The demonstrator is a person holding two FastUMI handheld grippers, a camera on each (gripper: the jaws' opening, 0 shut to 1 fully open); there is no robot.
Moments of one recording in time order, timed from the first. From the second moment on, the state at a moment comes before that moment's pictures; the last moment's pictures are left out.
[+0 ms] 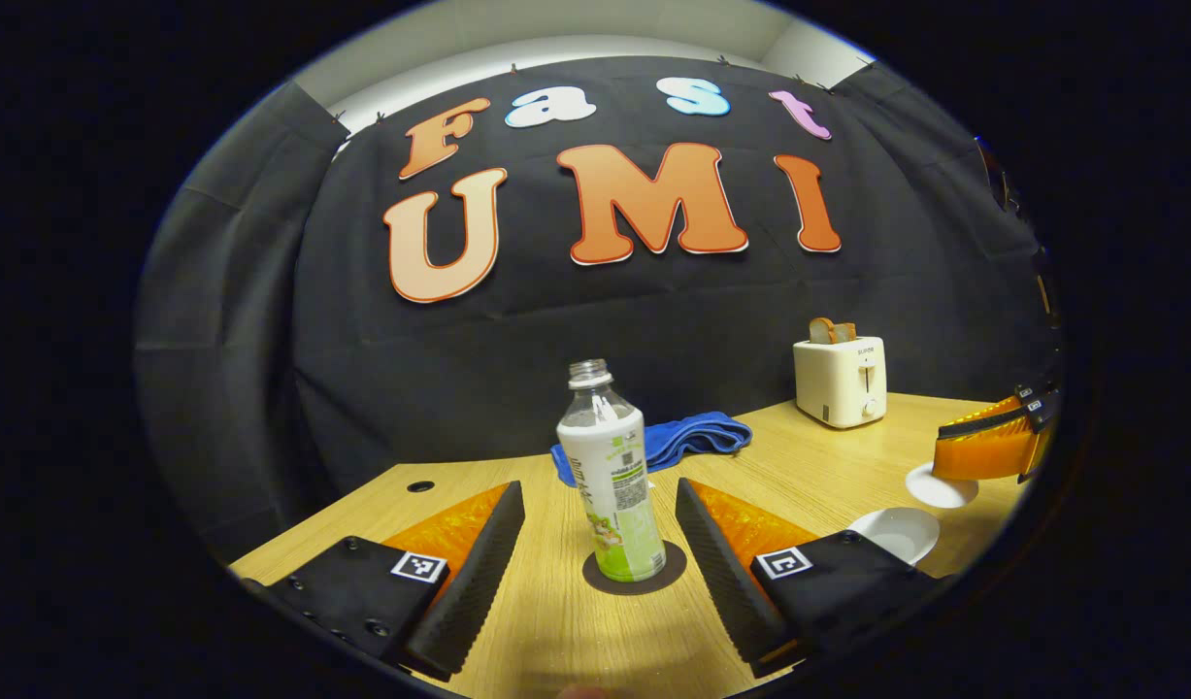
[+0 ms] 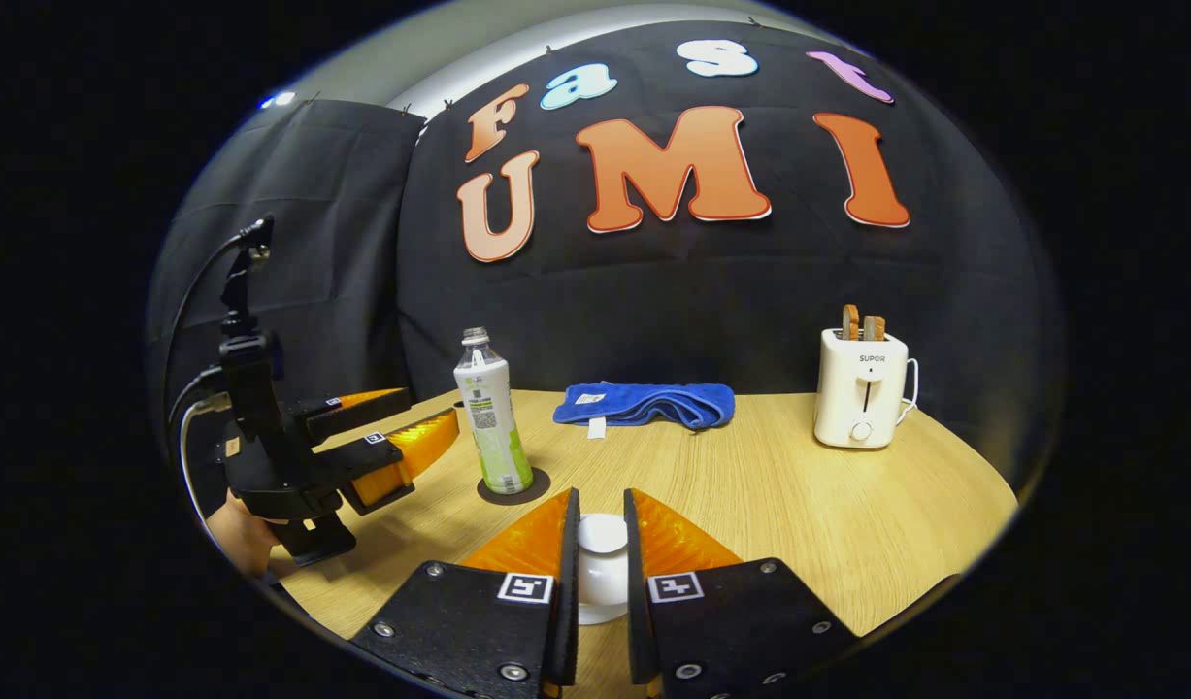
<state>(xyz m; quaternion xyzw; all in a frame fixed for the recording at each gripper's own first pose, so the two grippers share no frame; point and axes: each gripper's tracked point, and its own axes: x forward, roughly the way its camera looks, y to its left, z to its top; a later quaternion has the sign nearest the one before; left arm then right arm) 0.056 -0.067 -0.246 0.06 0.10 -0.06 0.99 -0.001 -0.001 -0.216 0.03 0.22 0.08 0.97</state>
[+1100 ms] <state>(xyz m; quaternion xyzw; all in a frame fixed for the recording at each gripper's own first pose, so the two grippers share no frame) 0.022 -0.028 -0.248 0.03 0.11 -0.03 0.99 0.006 0.020 -0.264 0.02 0.26 0.08 0.96</state>
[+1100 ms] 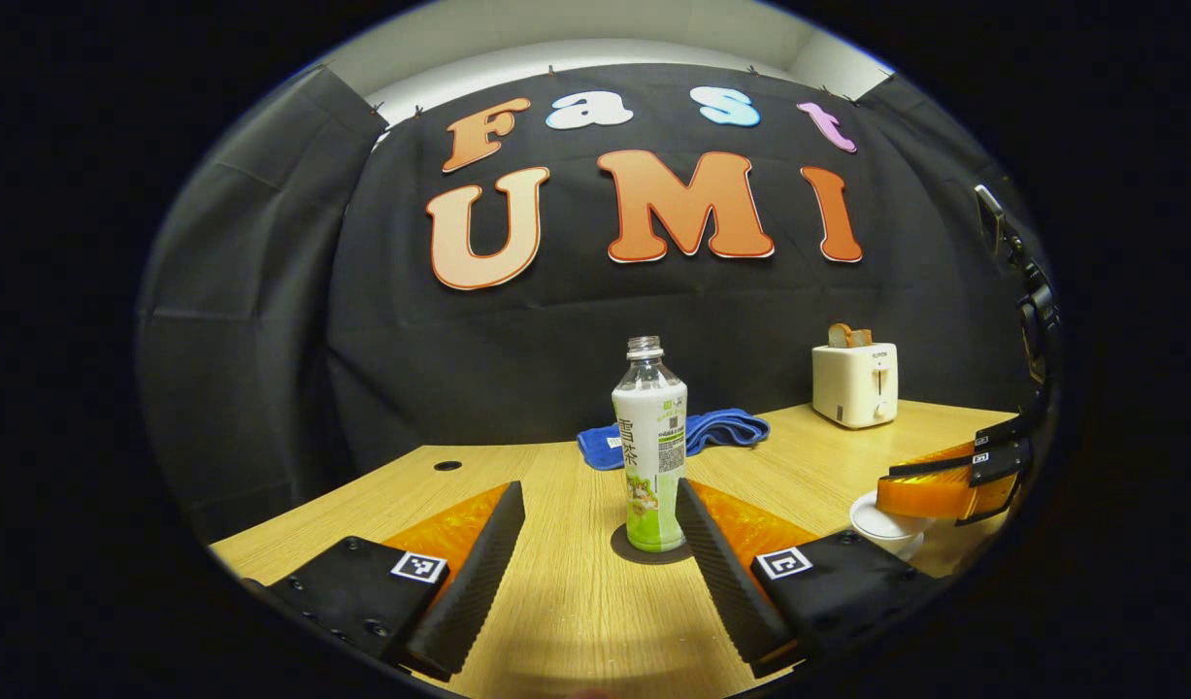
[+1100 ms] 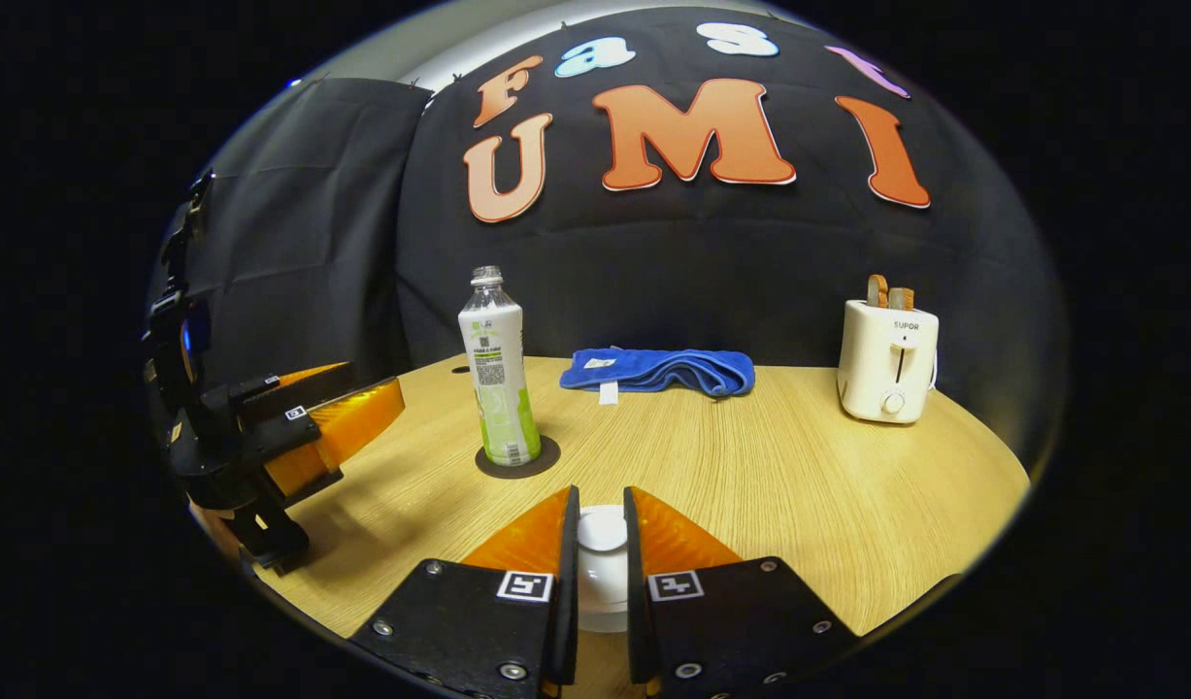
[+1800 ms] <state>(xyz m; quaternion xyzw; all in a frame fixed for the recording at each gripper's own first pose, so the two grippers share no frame) 0.011 -0.001 -0.174 -0.04 0.10 -0.02 0.99 0.021 0.006 -0.172 0.01 0.14 0.03 0.99</state>
